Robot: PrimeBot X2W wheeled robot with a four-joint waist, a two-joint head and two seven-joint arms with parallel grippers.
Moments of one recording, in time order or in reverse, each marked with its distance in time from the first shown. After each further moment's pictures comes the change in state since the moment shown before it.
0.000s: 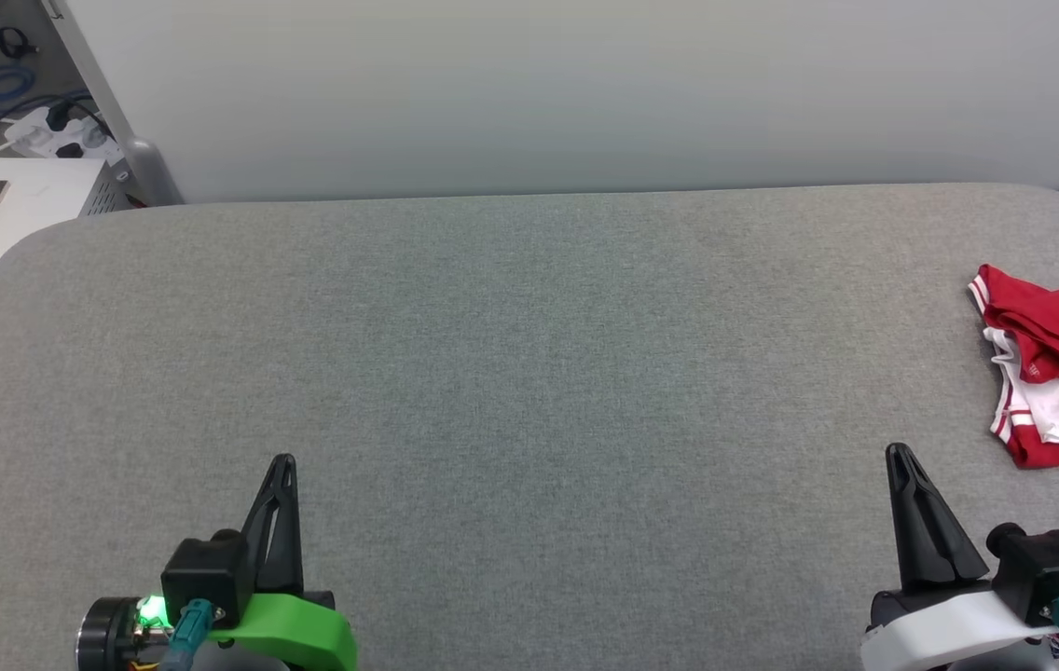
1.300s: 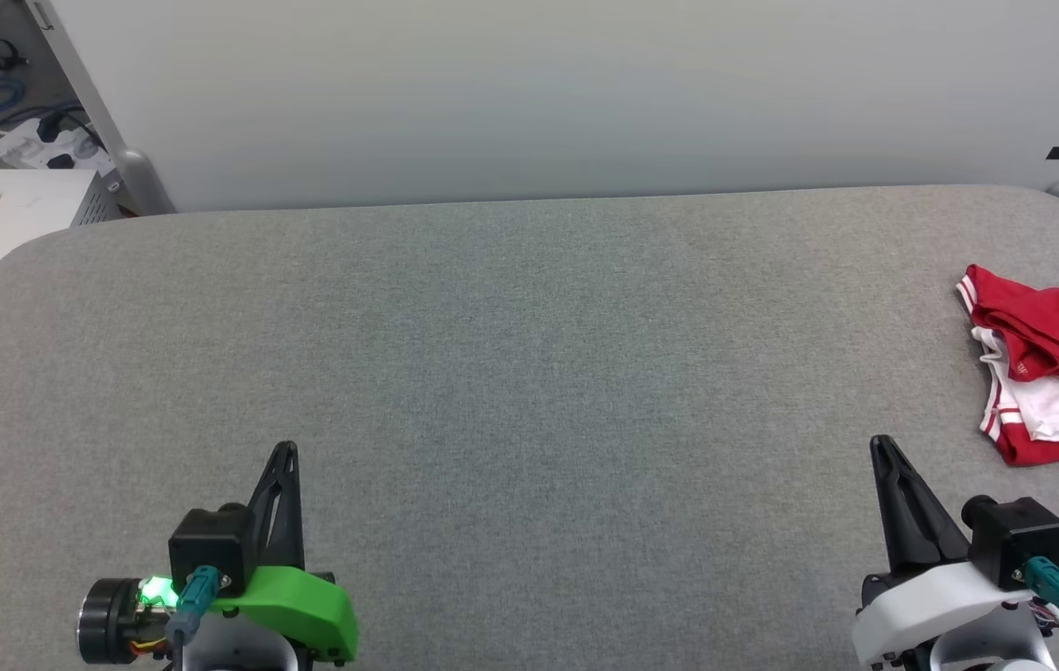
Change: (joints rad) left arm -0.035 -0.003 0.003 -0.004 0.017 0.005 0.088; right arm -0.049 0.003 0.000 0.036 -0.046 0.000 0.088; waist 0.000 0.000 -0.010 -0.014
